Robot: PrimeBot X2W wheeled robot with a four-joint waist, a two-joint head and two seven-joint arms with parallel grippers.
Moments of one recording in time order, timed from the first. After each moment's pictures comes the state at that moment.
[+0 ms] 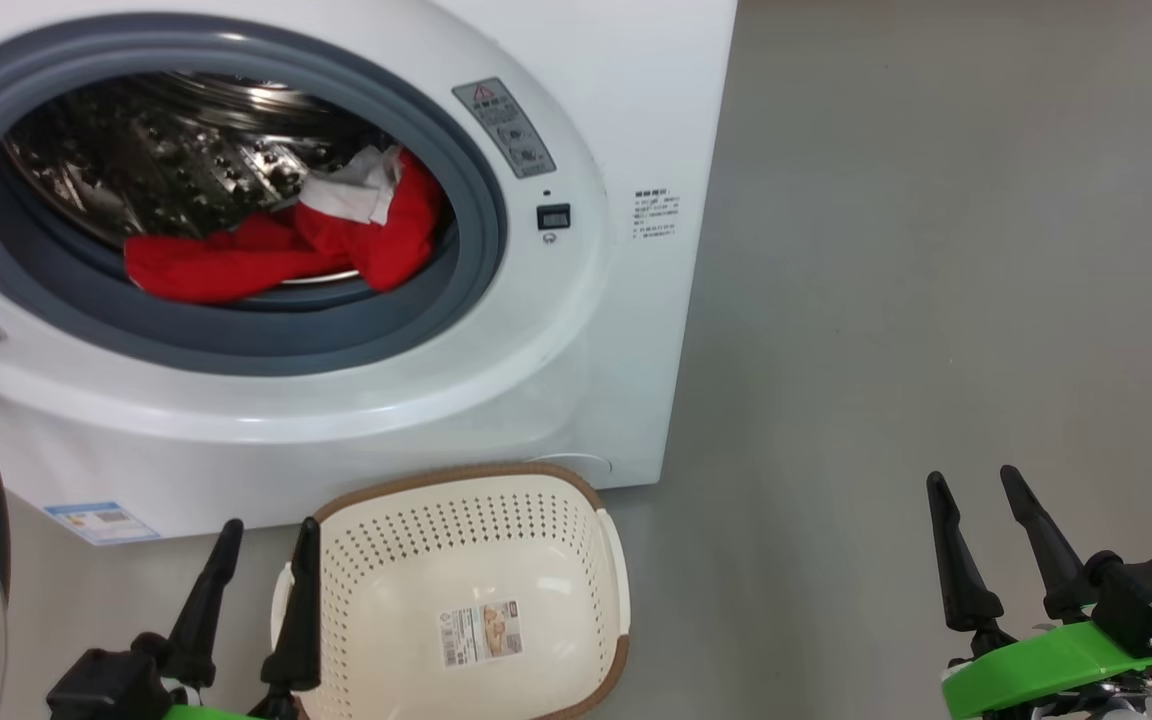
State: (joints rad) left arm -0.03 0.08 -0.02 0.15 -0.35 -0.13 -0.26; right arm 0.00 -0.06 -0.04 0.20 0.32 0.12 -0.25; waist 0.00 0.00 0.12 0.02
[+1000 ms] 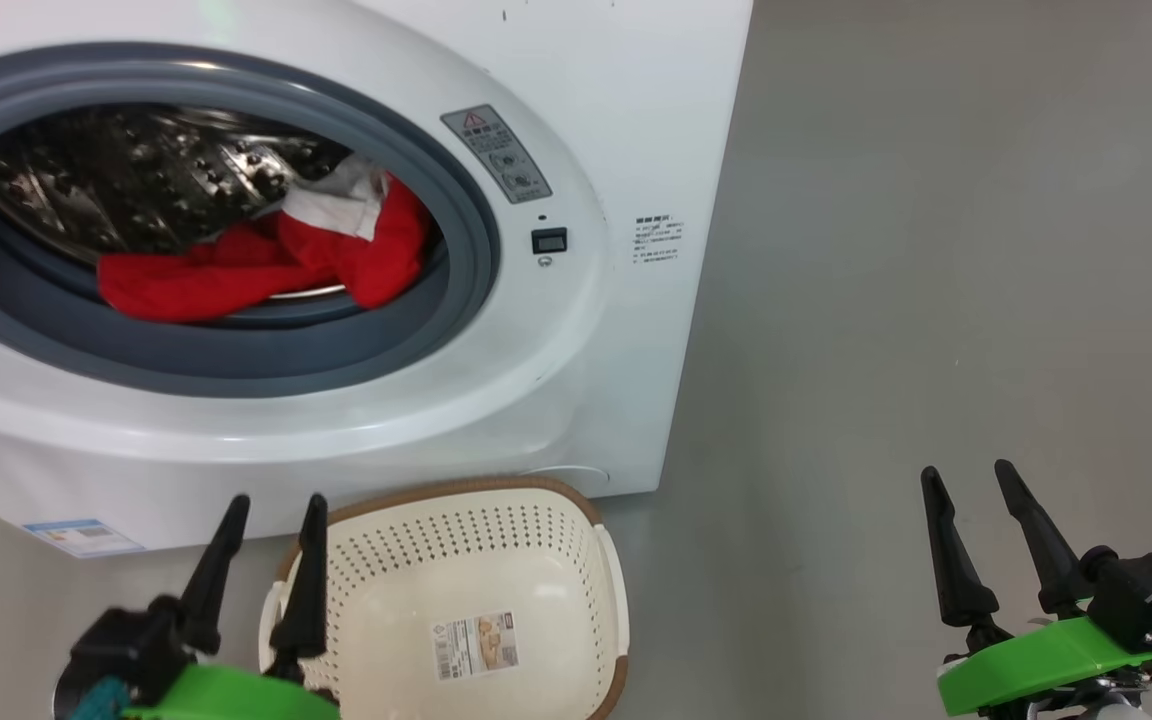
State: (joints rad) left arm -0.10 0.08 -0.02 0.24 -0.32 -0.13 -0.26; right arm -0.01 -0.05 -0.04 0.20 0.32 0.12 -0.25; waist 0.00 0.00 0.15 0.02
